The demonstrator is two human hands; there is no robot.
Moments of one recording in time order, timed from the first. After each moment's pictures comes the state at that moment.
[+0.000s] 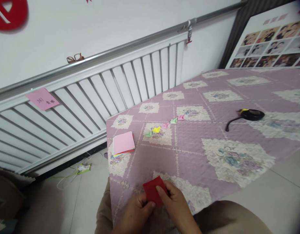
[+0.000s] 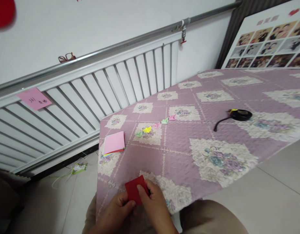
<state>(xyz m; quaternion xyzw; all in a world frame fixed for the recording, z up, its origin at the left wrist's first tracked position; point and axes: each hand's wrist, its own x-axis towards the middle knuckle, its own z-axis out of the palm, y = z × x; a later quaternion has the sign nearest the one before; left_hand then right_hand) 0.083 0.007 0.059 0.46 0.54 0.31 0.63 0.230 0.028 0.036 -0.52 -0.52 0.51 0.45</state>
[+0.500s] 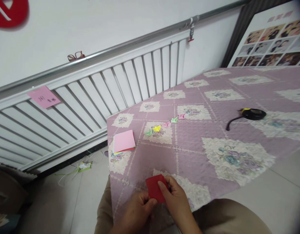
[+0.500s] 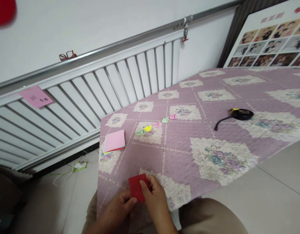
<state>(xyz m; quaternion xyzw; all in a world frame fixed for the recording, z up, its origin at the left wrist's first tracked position) 0.085 0.005 0.065 0.50 0.58 0.24 0.59 0.228 0.028 0.031 -0.54 -0.47 0.51 0.49</state>
